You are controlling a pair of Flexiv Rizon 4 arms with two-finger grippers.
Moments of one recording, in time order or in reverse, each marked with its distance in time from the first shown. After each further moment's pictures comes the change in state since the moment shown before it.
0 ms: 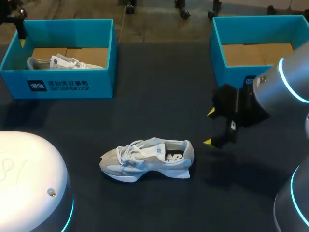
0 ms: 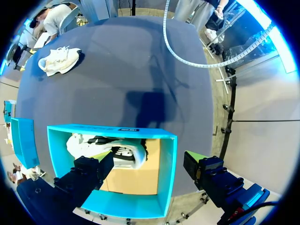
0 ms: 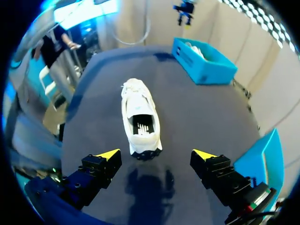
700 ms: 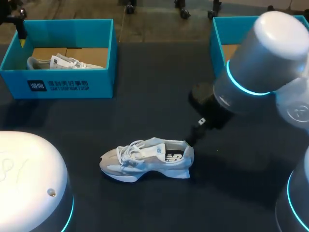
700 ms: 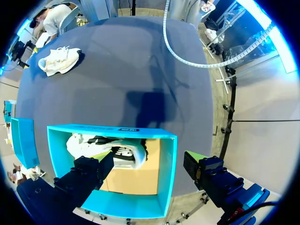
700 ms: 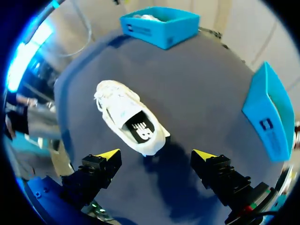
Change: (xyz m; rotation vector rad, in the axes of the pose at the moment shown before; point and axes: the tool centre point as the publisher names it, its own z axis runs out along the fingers) left arm 0.000 0.000 0.000 0.000 0.000 0.000; right arm 0.019 0.014 0.022 0.264 -0.065 0.542
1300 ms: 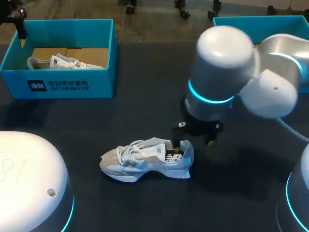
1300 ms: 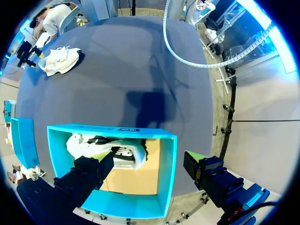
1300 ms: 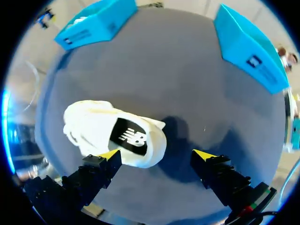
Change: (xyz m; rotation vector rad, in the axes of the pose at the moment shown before) left arm 0.000 0.000 0.000 0.000 0.000 0.000; right arm 0.016 0.001 0.041 0.139 -0.129 0.536
